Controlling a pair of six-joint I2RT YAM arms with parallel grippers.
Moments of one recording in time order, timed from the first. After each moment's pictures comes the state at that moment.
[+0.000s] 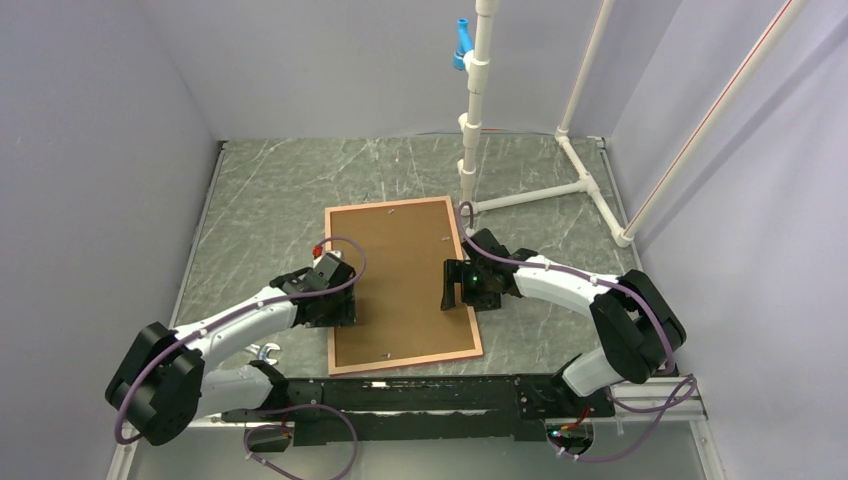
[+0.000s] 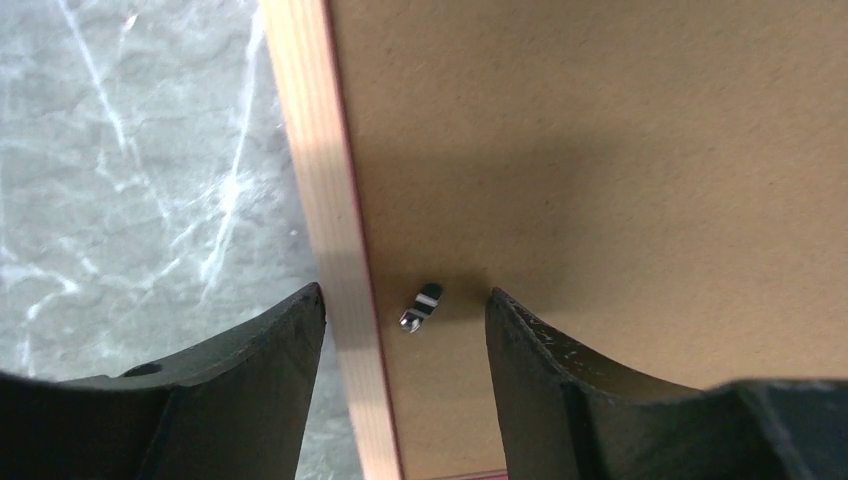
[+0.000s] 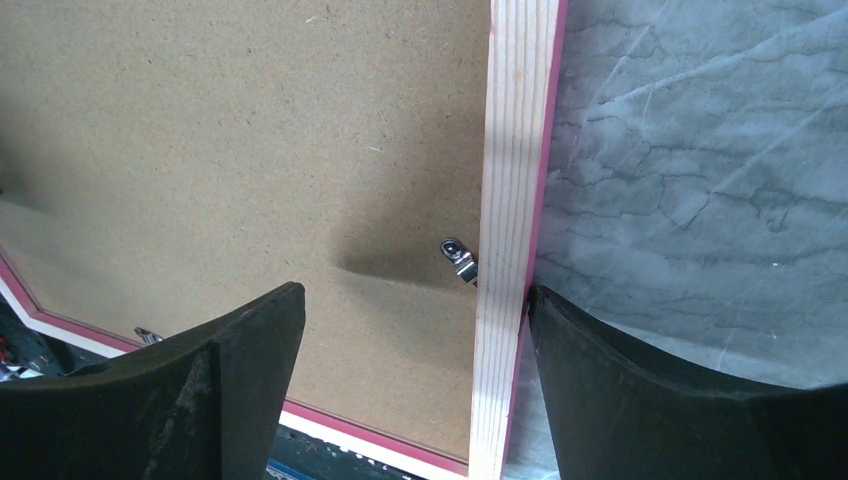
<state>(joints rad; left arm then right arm) -0.62 1.17 0.57 -0.59 -0.18 -0.67 0.65 1.49 0.77 -0.39 -0.14 0.63</state>
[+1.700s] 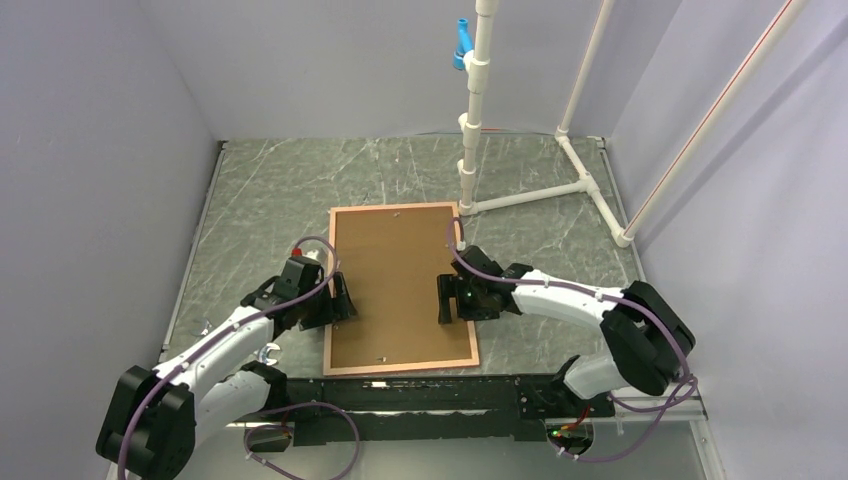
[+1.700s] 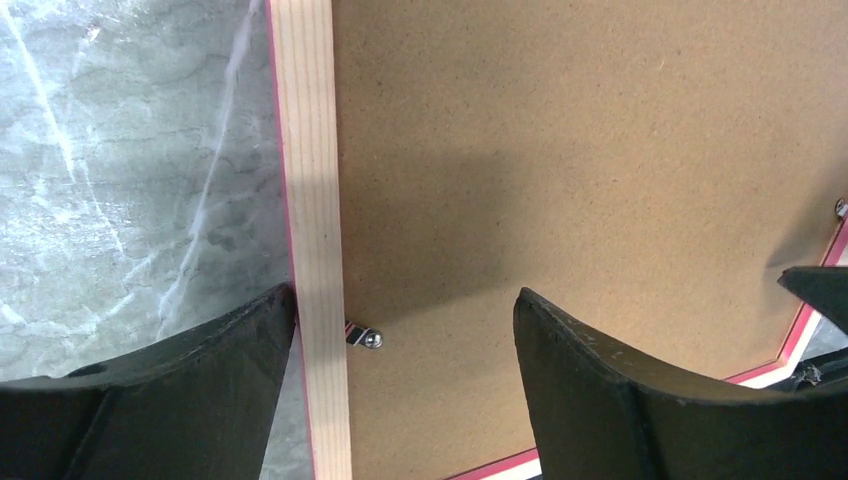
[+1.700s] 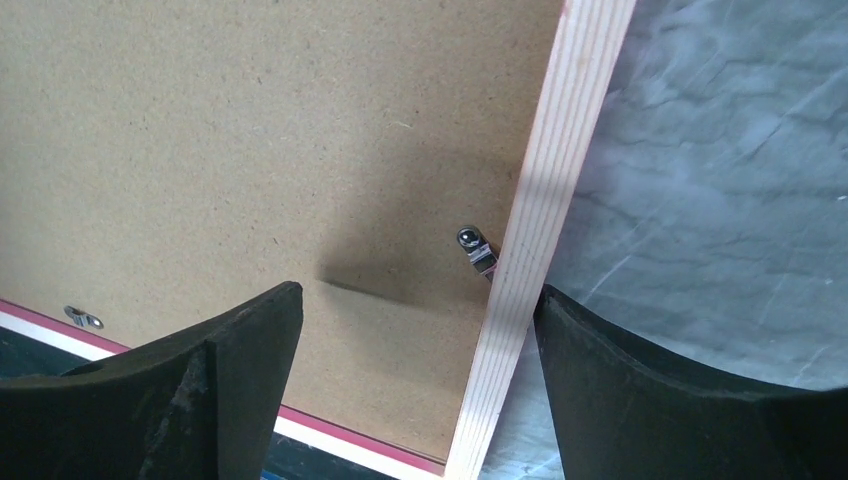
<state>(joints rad) -0.41 0.99 0.42 -0.39 0.11 -0.64 0.78 1.43 0.72 -0.40 -0.04 0.66</state>
